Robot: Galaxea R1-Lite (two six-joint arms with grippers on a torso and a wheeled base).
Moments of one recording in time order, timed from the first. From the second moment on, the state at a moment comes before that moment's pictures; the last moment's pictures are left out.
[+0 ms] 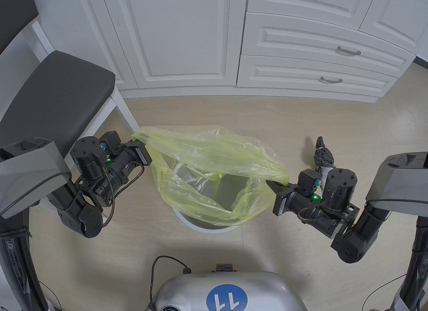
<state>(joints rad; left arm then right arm) -0.27 2.14 -0.75 -1.53 -0.07 -0.27 0.50 2.16 -0.55 -1.53 0.04 0.10</state>
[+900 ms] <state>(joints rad) -0.32 1.94 -0.71 -0.94 -0.07 -0.29 0.52 1.99 -0.54 -1.12 0.02 0.06</state>
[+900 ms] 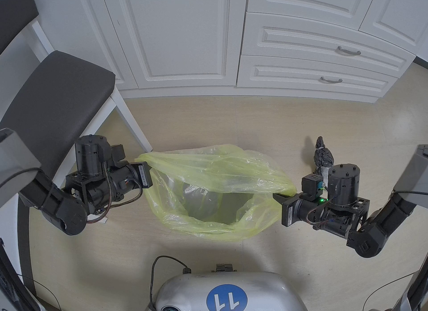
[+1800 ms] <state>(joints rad) -0.24 2.14 -1.04 -0.75 -0.03 -0.54 0.51 2.06 -0.75 -0.86 -0.05 0.23</state>
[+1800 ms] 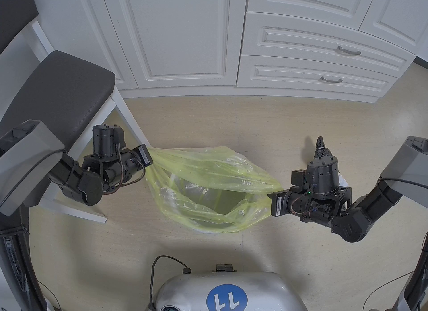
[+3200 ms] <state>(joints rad) -0.28 2.05 -0.91 -0.54 -0.05 -0.25 0.53 1.99 -0.70 -0.55 -0.07 -0.04</state>
